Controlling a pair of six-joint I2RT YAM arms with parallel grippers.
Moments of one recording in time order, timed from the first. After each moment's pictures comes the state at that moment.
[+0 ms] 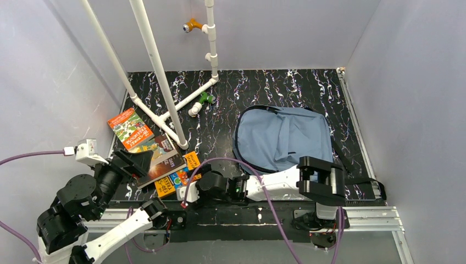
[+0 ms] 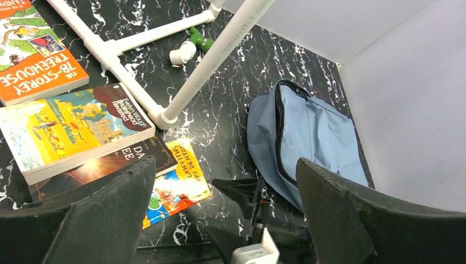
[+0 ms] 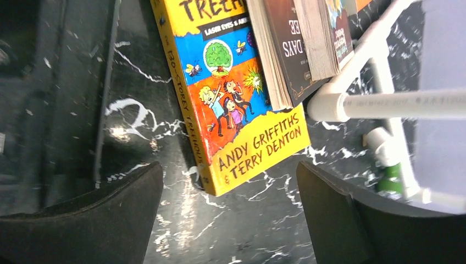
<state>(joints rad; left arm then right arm) -0.83 0.31 1.22 -1.15 -0.63 -0.68 1.48 1.78 1.01 0.25 0.21 -0.62</state>
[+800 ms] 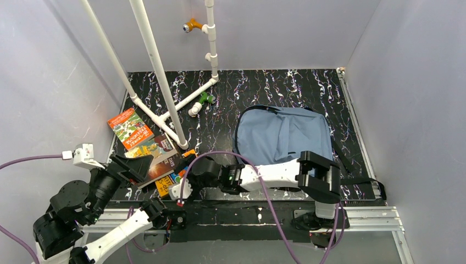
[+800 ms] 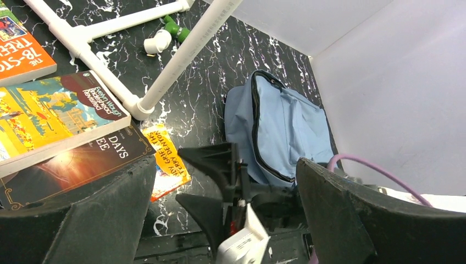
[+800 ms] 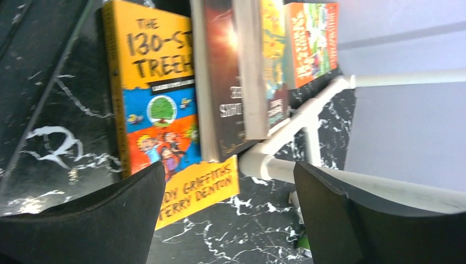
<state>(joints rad) -0.83 0.26 1.22 -1.17 -0.54 -0.73 1.42 1.85 1.19 0.17 0.03 -1.01</state>
